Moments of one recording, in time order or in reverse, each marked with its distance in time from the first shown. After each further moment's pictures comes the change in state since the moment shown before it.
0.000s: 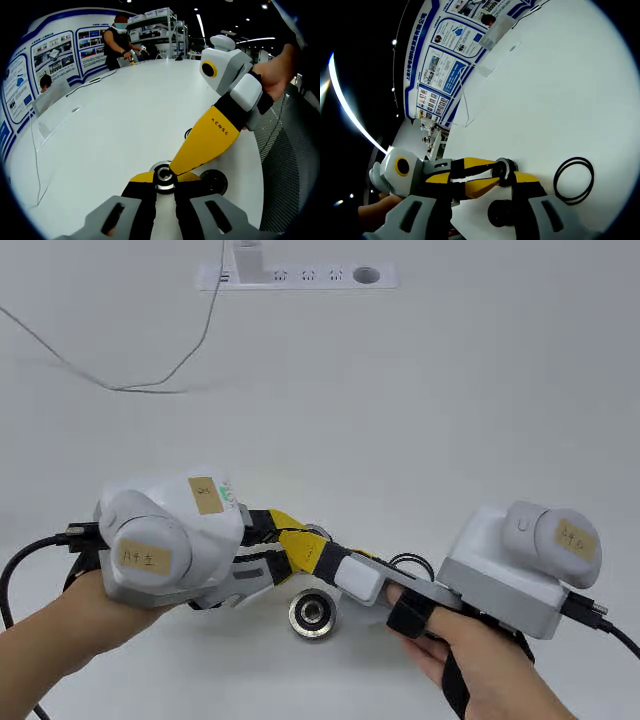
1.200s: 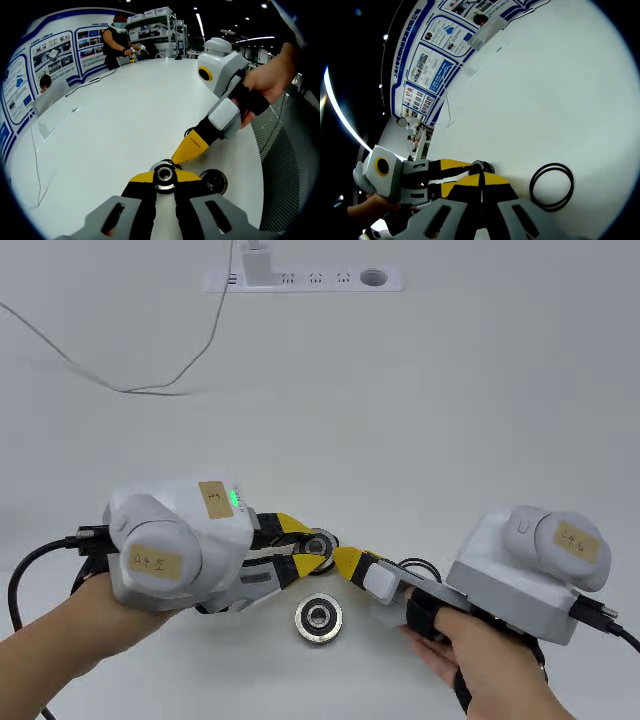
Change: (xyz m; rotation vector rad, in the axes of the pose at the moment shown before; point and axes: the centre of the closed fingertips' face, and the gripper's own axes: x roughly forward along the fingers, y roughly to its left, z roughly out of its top) left arm 0.000 -0.001 0.000 0.005 0.007 -0.001; right arm -0.002 -0.031 0.002 -0.020 0.004 -0.135
